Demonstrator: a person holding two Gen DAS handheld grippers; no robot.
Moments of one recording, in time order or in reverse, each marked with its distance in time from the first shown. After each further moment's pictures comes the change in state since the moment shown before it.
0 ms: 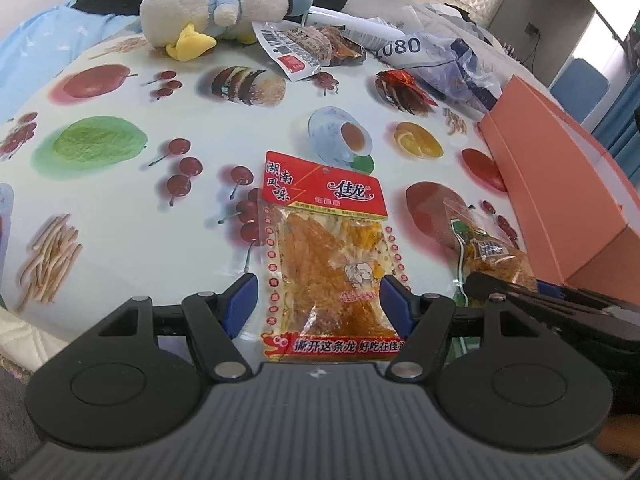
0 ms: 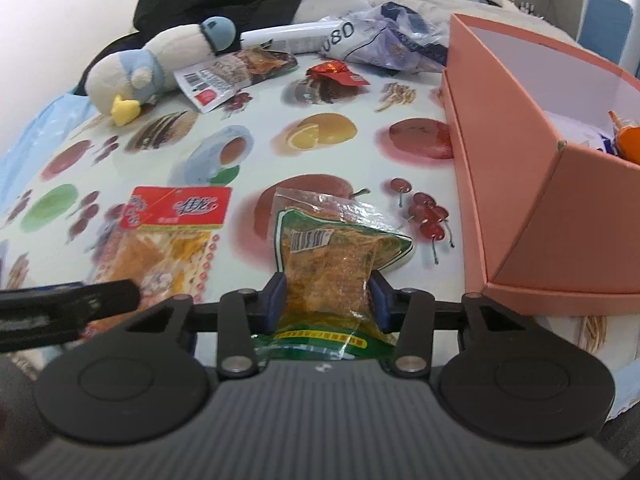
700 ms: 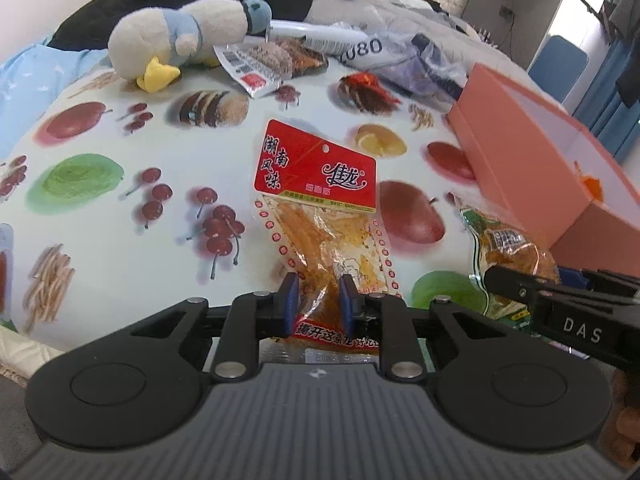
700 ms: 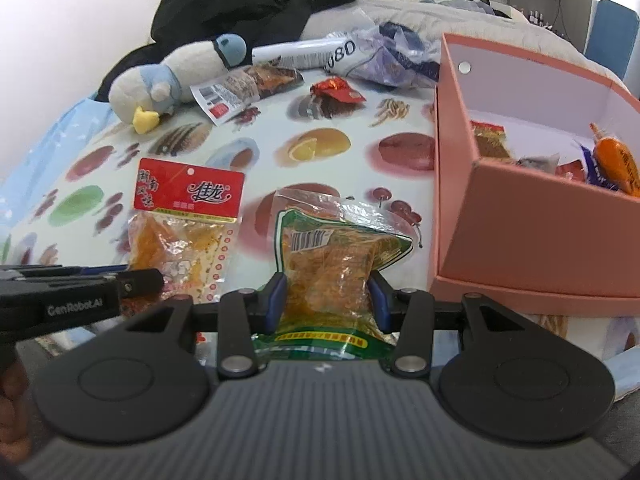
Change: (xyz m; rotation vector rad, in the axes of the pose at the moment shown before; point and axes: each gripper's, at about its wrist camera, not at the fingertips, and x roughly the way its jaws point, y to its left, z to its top) left arm -0.027 -0.031 0.003 0.088 -0.011 -0.015; right arm -0.044 -0.023 -0.001 -0.019 -0.029 0.039
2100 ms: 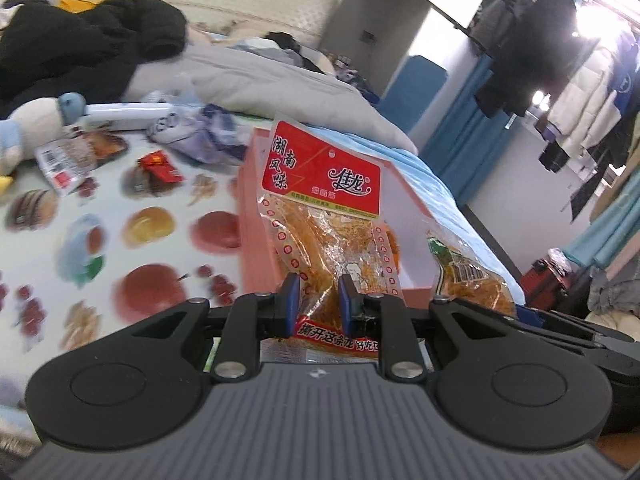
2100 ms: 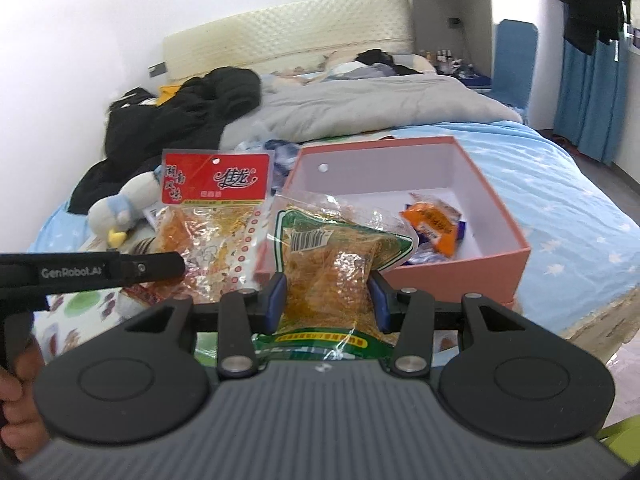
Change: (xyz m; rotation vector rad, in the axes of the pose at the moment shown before) left arm -0.099 -0.182 0.051 0.130 -0.069 -0.384; right arm -0.180 -0.109 0.016 0.187 -0.199 -0.126
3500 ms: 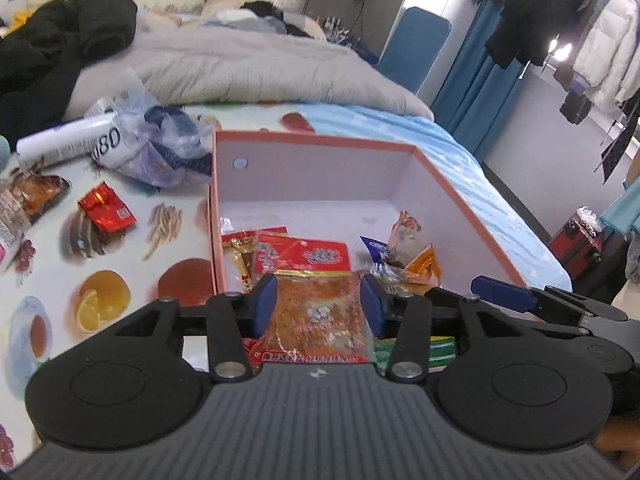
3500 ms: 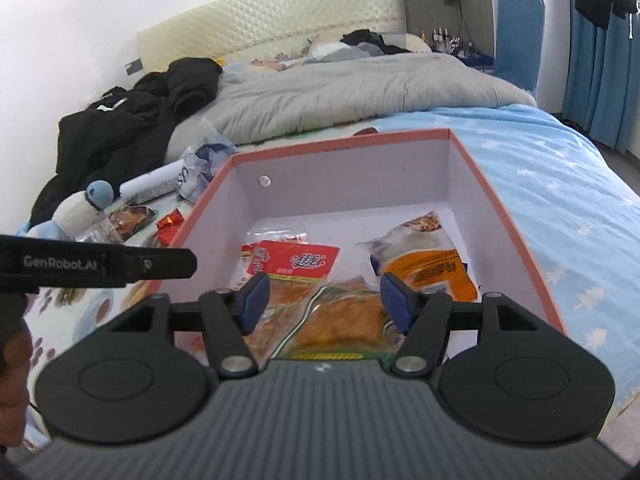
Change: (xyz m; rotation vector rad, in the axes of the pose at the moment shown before) left arm 0.174 0.001 0.079 0.116 0.106 0.046; right arm 0.153 -0.076 0.048 0.030 0.032 0.018
